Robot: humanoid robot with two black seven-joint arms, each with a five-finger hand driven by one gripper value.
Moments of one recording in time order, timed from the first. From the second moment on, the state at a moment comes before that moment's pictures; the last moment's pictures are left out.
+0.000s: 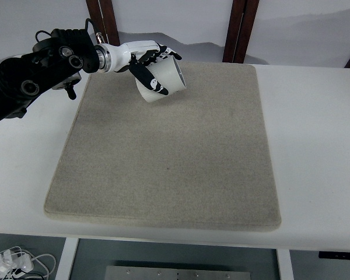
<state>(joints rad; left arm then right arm) -1.22 0.34 -0.32 -0.78 0.79 -0.34 0.00 0.00 0.00 -0.01 0.19 -0.03 -0.01 -0.03</state>
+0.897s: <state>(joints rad) -1.03 0.29 -0.35 -0.45 0.39 -0.59 -0.61 0.00 0.00 -0.01 0.19 -0.03 -0.01 -0.03</state>
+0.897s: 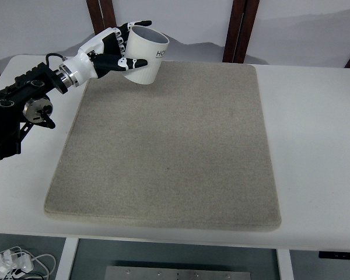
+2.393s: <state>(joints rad) -0.91 0.18 -0.34 -0.37 0.40 -0.45 -0.61 0.00 0.00 -0.01 0.19 -0.03 -0.01 -0.03</state>
